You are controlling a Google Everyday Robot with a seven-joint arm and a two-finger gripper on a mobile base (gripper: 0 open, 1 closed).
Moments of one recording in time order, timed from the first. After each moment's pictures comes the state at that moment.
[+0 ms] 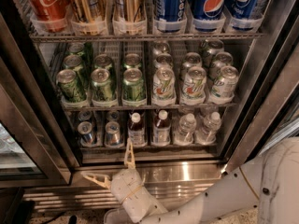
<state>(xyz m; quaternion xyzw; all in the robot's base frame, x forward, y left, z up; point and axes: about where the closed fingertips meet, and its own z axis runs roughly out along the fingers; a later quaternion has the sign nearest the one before) 0.495 0.127 0.665 -0.24 0.57 0.18 0.77</state>
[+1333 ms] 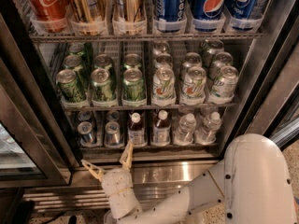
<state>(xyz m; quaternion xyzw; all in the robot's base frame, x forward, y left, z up) 0.533 0.130 0.639 -0.16 0.58 0.06 0.80</state>
